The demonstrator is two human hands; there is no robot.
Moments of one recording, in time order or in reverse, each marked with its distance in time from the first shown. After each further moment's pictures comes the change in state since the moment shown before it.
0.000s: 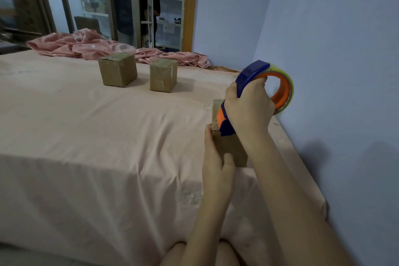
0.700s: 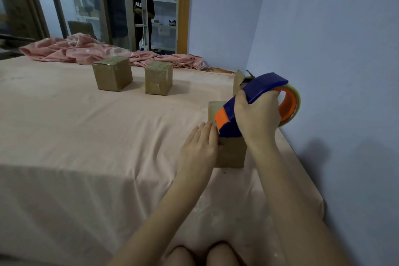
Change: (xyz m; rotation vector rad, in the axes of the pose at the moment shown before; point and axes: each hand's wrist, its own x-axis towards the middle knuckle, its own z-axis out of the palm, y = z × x) left_hand 0.041 0.004 -0.035 1.095 0.102 0.781; right_hand -0.005 0.021 -0.008 0.375 0.051 0.187
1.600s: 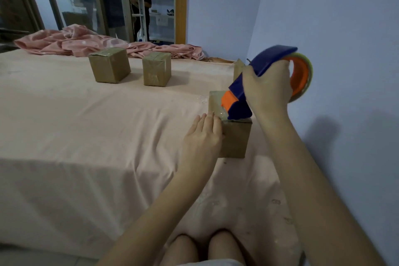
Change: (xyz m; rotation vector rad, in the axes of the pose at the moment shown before) left_hand 0.003 0.009 -0.004 0.039 -0.062 -0.003; right_hand 0.024 -0.010 -0.013 0.007 0.021 -0.079
